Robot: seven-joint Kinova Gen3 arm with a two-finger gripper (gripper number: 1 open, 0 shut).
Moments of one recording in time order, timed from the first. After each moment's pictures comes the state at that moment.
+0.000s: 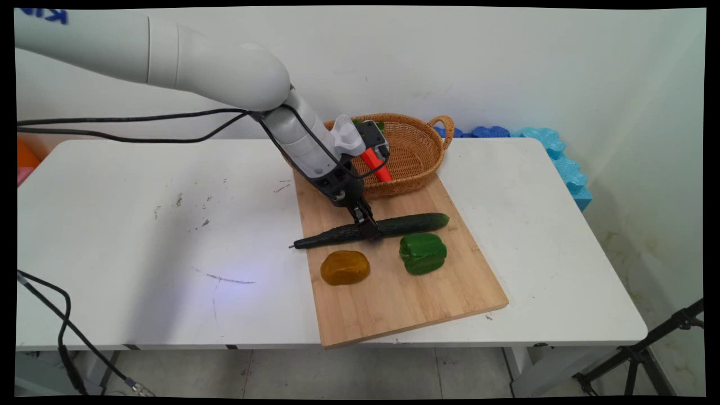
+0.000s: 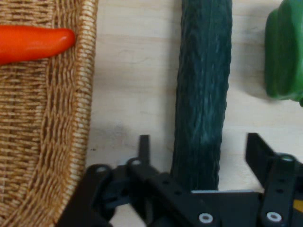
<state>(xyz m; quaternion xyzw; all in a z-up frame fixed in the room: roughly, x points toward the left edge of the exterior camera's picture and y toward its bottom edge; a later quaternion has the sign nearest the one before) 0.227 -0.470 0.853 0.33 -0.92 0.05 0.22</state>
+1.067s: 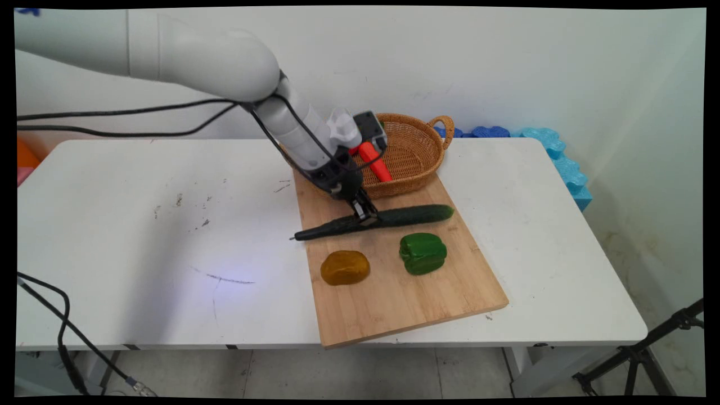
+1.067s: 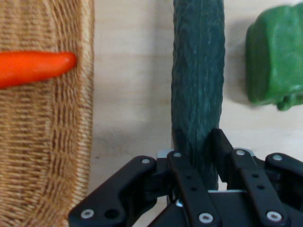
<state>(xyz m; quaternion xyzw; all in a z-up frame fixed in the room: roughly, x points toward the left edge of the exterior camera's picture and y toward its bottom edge) 0.231 -0.463 0.877 0.31 -0.92 0.07 0.23</state>
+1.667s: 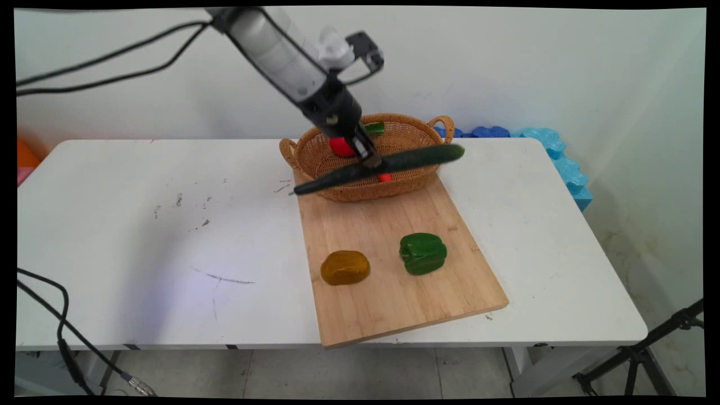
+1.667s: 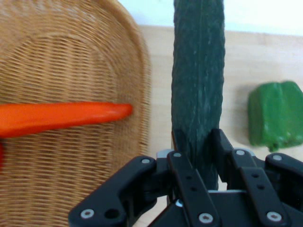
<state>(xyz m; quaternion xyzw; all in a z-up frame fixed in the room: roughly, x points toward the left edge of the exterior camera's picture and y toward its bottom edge) 0.250 -0.481 0.981 0.33 -0.90 0.09 0.26</state>
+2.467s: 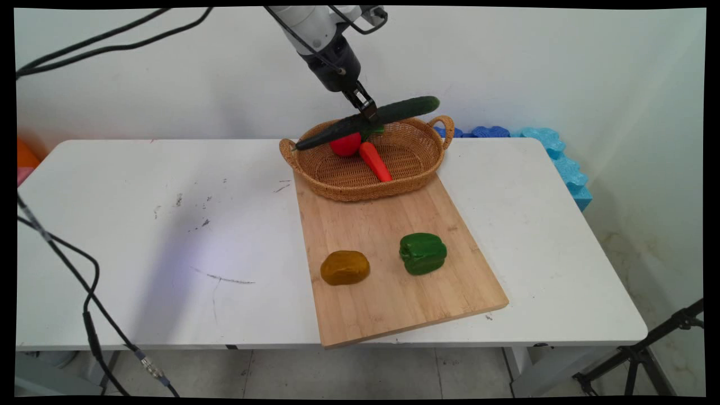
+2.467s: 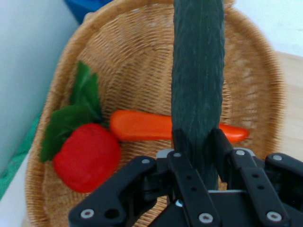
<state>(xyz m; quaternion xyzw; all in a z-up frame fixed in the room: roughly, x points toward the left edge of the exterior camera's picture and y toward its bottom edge) 0.273 -0.572 0.998 0.40 -0.88 0.14 0.23</state>
